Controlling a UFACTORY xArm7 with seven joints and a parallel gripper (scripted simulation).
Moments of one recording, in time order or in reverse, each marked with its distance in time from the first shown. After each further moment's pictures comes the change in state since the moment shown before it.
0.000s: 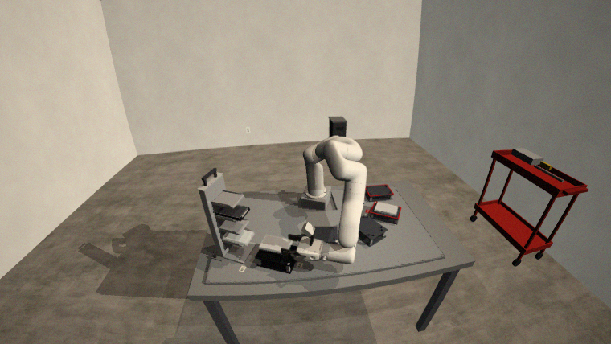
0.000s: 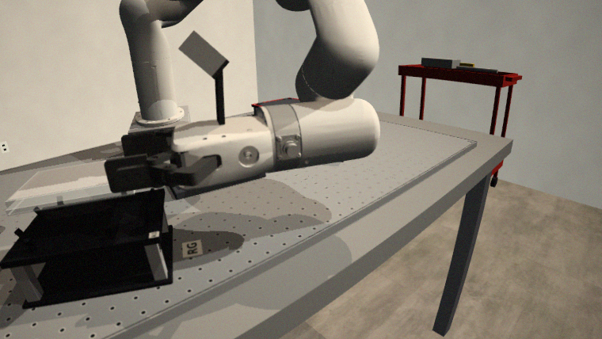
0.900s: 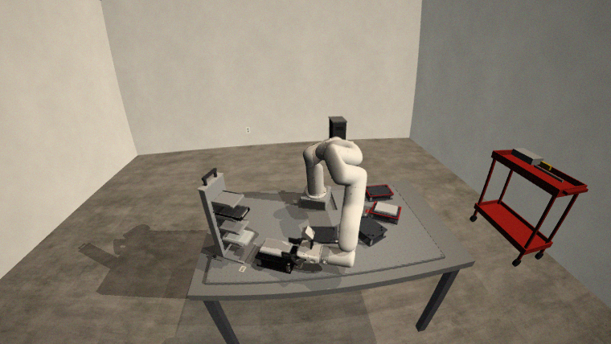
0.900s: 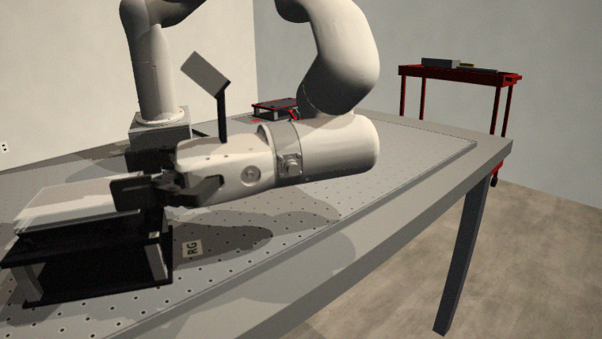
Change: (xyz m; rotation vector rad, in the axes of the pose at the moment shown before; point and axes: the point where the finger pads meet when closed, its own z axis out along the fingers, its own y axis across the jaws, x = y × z) arm -0.020 0.000 0.000 0.000 0.000 0.001
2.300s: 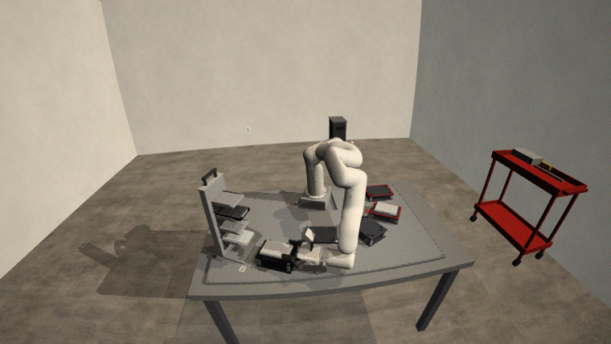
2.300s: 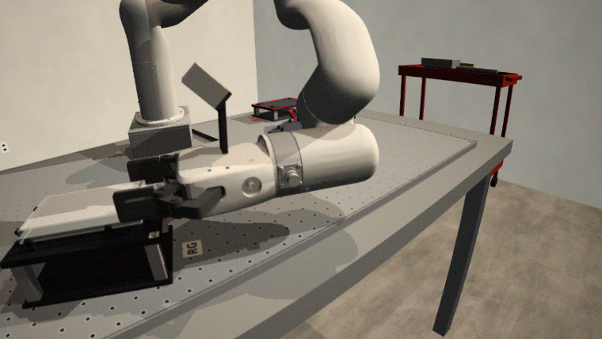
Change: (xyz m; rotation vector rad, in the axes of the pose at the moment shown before) arm -0.012 0.000 0.000 0.000 0.000 0.000
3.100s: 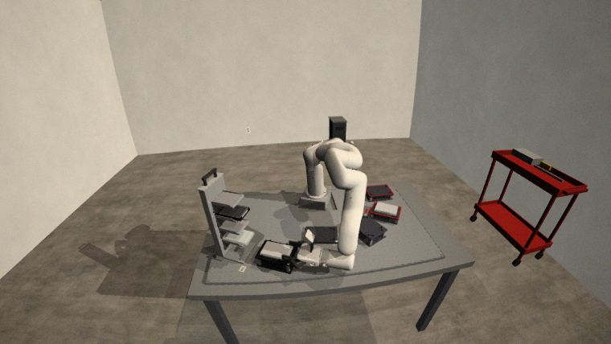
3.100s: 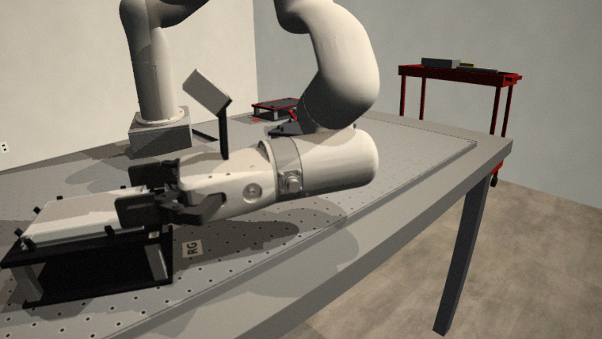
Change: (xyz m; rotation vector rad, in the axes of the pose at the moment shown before) arm -0.007 0.000 0.000 0.000 0.000 0.000
